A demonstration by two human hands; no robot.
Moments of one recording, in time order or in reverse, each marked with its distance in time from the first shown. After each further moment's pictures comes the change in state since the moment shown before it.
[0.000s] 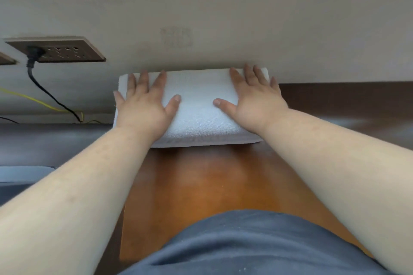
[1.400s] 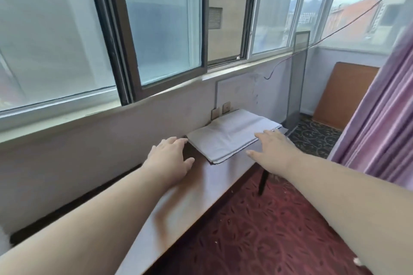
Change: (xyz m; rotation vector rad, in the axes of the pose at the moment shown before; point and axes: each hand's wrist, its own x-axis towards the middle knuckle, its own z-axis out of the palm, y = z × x) left_hand -0.397 0.634 -0.185 -0.155 0.105 0.959; right_hand -0.668 0.484 -0.202 0.050 0.374 0.833
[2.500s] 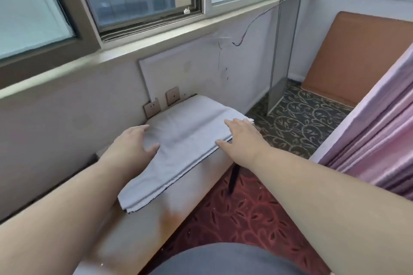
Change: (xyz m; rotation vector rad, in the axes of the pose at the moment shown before) left_hand 0.424 0.171 0.188 -0.097 -0.061 -0.135; right_hand 0.384 0.297 0.104 0.239 -0.099 0.001
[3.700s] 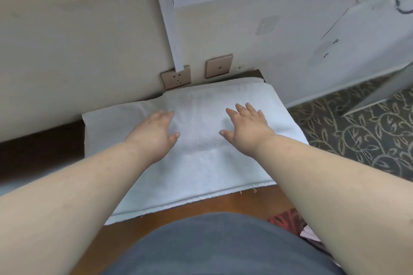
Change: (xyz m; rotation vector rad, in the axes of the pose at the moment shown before) left_hand 0.244 -0.050 0.159 -0.004 -0.305 -0.406; right_hand 0.371 0.030 0.140 -0.314 -0.507 -0.417
